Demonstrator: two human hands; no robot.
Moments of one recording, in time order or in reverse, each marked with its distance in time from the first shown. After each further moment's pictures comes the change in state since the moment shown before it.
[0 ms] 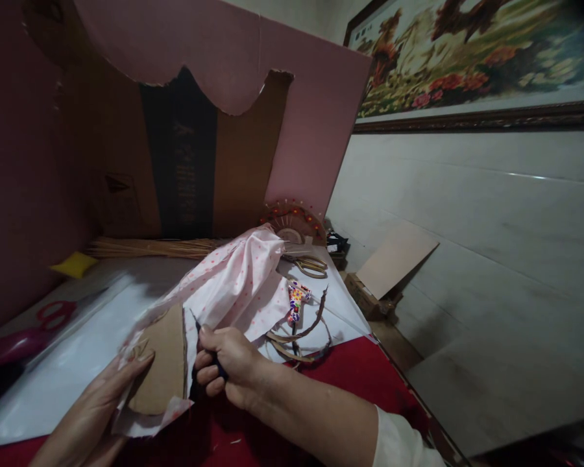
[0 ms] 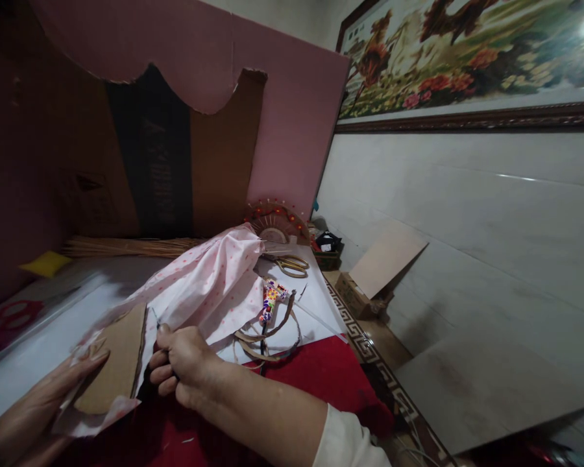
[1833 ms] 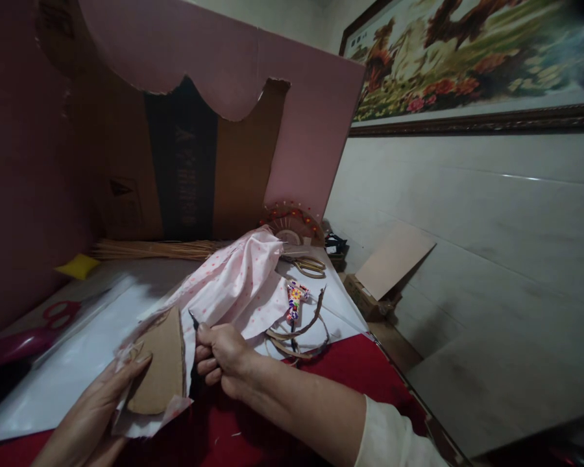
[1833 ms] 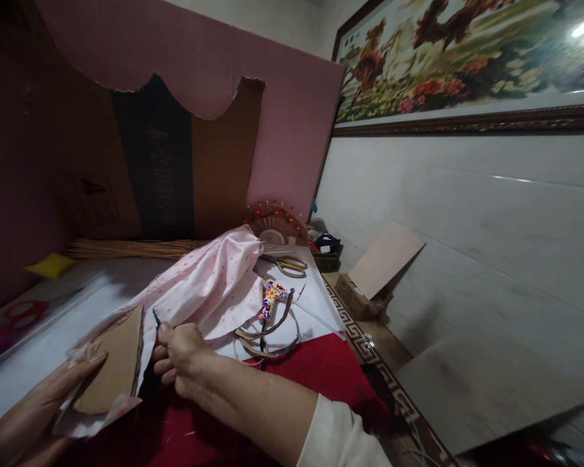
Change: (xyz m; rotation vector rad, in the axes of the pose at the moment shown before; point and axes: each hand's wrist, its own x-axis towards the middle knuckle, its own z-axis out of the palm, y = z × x) left_hand -0.017 0.001 0.008 0.004 0.053 -0.007; right_hand 0.015 0.004 0.002 -0.083 0.024 -0.047
